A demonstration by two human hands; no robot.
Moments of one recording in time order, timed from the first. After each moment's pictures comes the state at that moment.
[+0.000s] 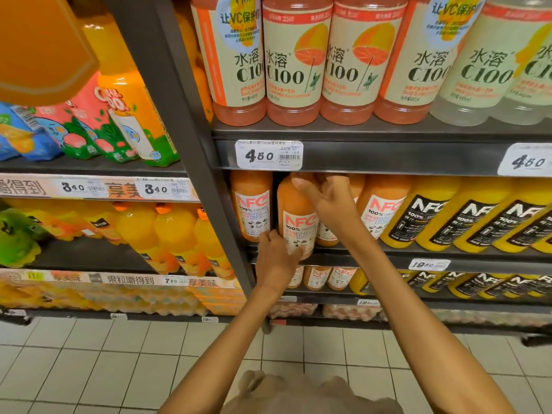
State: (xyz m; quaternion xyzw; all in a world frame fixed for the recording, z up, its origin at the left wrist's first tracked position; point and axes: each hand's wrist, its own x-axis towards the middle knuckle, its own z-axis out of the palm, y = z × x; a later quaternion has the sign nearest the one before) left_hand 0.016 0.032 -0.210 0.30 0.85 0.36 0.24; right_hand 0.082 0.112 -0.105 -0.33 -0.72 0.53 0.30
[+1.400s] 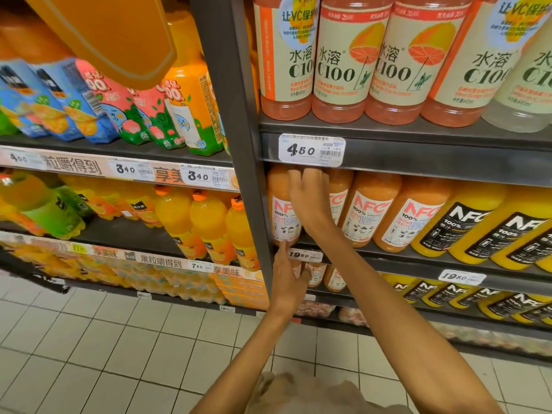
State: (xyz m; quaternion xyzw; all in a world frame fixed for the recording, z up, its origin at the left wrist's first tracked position) left_hand 0.025 -0.019 -0.243 0.24 0.77 0.51 0.28; right_hand 0.007 0.073 -0.111 -0.35 -0.73 0.50 0.30
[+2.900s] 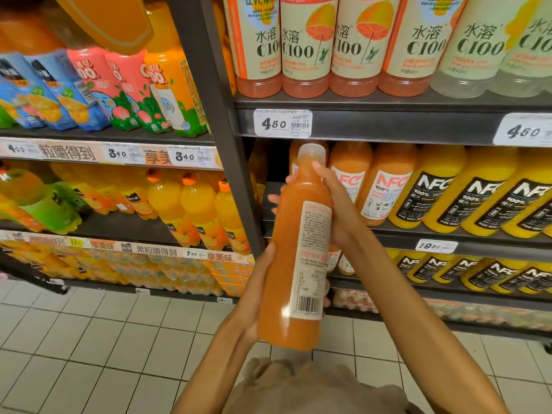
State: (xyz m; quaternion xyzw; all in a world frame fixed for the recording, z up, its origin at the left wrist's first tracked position) left_hand 0.073 -0.102 -0.155 0.09 0.37 0.65 0.66; right_hand 0.110 0.074 -0.127 -0.18 -0.43 0.87 0.14
